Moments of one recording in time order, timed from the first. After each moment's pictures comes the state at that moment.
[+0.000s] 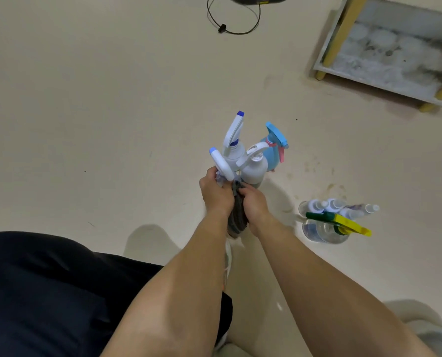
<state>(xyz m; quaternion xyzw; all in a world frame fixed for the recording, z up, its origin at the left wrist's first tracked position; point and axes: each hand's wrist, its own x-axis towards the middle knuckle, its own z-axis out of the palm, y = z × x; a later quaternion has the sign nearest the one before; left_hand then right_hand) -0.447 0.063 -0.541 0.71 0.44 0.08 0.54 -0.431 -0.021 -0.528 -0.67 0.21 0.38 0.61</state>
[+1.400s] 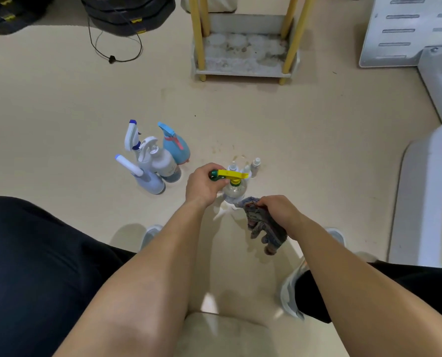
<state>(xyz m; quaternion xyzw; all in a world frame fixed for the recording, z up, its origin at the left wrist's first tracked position) -0.456 -0.094 -0.483 0.85 0.14 -0.12 0.49 -0.500 -0.300 -0.460 -0.75 0.26 0.36 0.49</state>
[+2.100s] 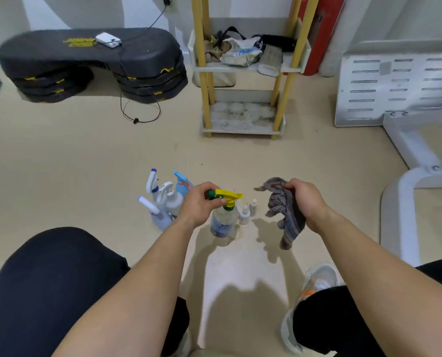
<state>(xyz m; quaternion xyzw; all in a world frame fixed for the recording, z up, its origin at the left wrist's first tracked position) -0.464 -0.073 -0.354 0.84 0.05 -0.11 0.53 -0.472 -0.328 -0.304 -0.73 0.25 0.17 0.62</state>
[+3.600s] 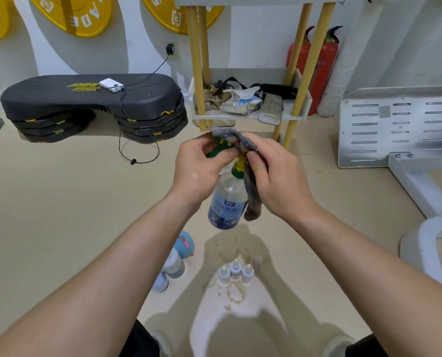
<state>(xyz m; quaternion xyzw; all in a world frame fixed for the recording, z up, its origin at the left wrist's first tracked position) -0.344 -0.102 -0.189 0.74 -0.04 0.10 0.66 -0.353 -0.263 -0.203 -0.88 -0.19 -0.22 0.38</state>
